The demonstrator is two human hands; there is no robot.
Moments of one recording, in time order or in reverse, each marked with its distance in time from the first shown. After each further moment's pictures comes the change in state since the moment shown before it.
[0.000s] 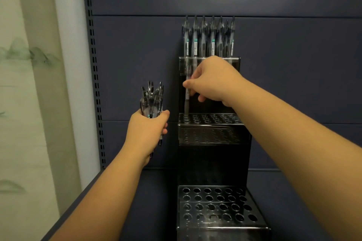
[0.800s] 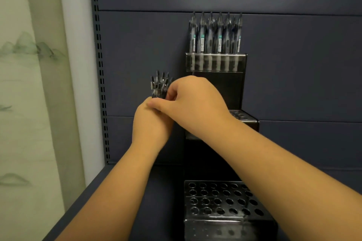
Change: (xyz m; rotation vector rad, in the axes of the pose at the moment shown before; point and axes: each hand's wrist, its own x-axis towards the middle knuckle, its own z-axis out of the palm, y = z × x) left_hand -0.005 0.021 0.003 0.444 0.053 0.136; right_hand -0.050 -0.037 0.052 -0.136 0.151 -0.250
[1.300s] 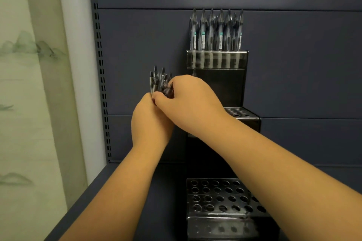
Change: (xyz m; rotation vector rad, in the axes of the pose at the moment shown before) left_hand -0.005 -0.003 -0.003 0.183 0.134 0.096; right_hand 0.001 -0.005 0.008 0.062 0.014 0.032
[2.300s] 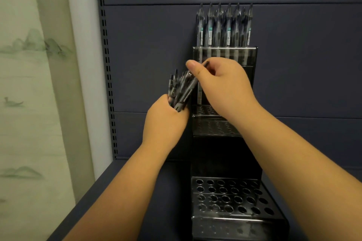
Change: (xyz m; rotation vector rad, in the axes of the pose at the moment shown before) left_hand -0.004 0.002 0.010 -0.204 -0.143 0.011; right_hand 0.006 0.039 -0.019 0.388 0.237 0.068
